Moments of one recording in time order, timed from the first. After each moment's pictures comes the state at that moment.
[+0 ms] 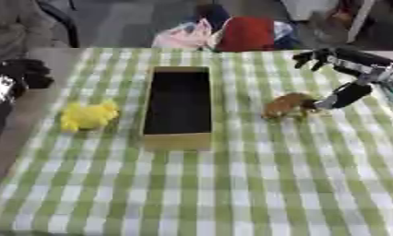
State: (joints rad) left arm -0.24 0.44 0.10 -1.75 0.14 -0.08 -0.22; right arm -0.86 -0.57 0.22 -0.91 0.49 -0.60 0.47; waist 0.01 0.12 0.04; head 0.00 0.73
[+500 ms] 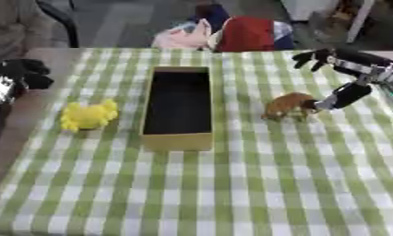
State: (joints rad) left arm -0.24 0.44 0.10 -1.75 0.14 -0.08 -0.22; right arm -0.86 -0.56 0.22 -0.91 0.49 -0.60 0.48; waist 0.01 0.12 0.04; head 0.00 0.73
